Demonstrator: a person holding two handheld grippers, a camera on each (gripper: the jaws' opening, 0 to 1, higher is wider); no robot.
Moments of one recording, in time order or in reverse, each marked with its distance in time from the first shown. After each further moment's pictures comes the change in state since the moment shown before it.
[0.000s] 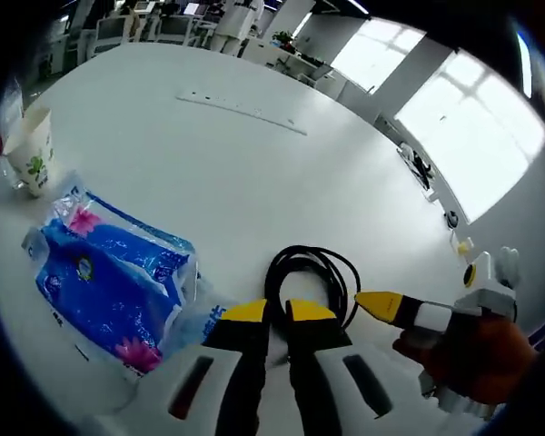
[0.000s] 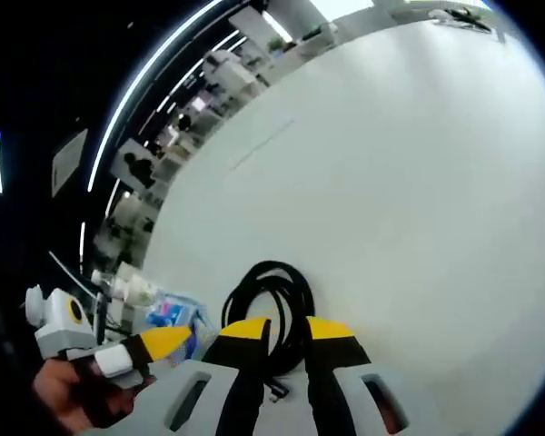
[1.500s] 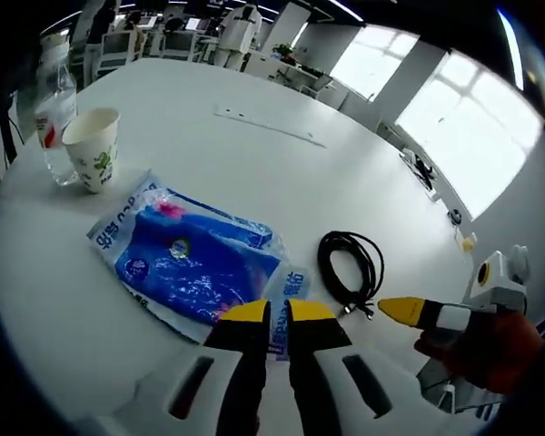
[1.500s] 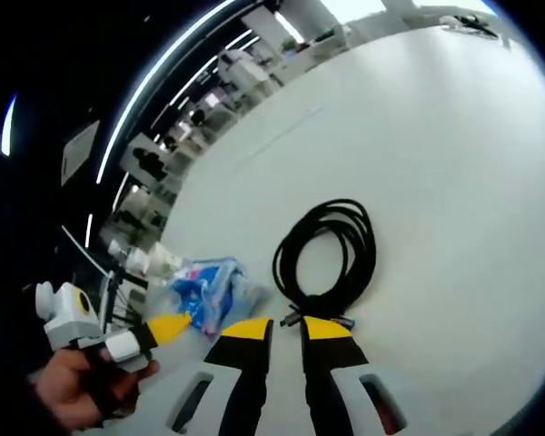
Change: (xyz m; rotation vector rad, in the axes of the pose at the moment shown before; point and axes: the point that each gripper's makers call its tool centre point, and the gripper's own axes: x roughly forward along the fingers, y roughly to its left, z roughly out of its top) left arm -0.061 0.063 -0.017 0.031 -0.051 0.031; right arm -0.019 0.051 -0.056 -0.035 -0.001 0.047
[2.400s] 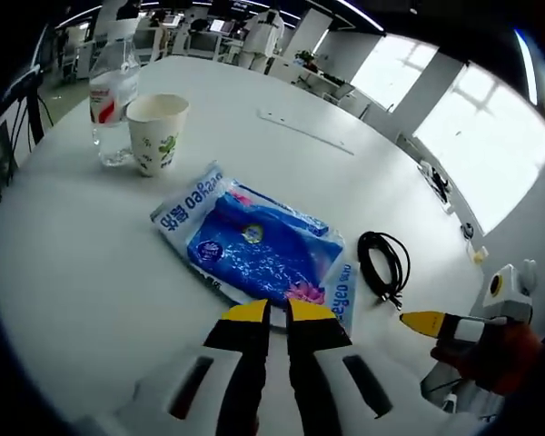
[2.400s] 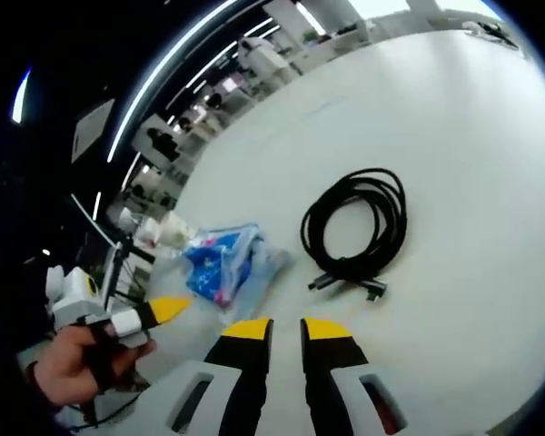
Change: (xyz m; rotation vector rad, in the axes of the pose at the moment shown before) left arm -0.023 0.050 -0.005 -0.059 -0.036 0.065; right arm 0.004 0.020 -0.034 -0.075 0.059 0.036
